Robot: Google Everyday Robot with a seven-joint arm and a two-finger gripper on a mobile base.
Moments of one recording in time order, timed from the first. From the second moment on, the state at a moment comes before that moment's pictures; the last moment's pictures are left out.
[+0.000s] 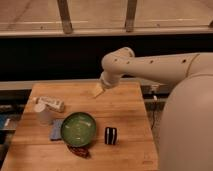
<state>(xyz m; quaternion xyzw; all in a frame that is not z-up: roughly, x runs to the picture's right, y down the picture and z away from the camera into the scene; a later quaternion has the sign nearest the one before) -0.016 0.011 0.762 -0.25 0.01 0.47 0.84</state>
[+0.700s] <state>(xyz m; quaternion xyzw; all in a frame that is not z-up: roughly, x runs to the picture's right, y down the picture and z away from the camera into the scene) -0.015 0.011 0.761 -0.24 0.01 0.47 0.85</state>
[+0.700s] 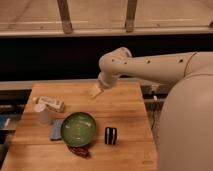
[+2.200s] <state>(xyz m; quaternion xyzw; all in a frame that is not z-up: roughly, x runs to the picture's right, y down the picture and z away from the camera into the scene) -0.261 0.036 0.703 -0.29 -0.13 0.24 0.92</state>
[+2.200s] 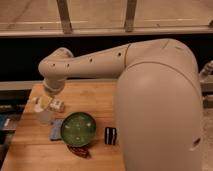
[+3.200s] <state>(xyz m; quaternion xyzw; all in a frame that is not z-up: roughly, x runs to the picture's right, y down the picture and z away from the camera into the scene) -0.315 0.052 0.718 -0.32 -0.15 0.17 0.92</state>
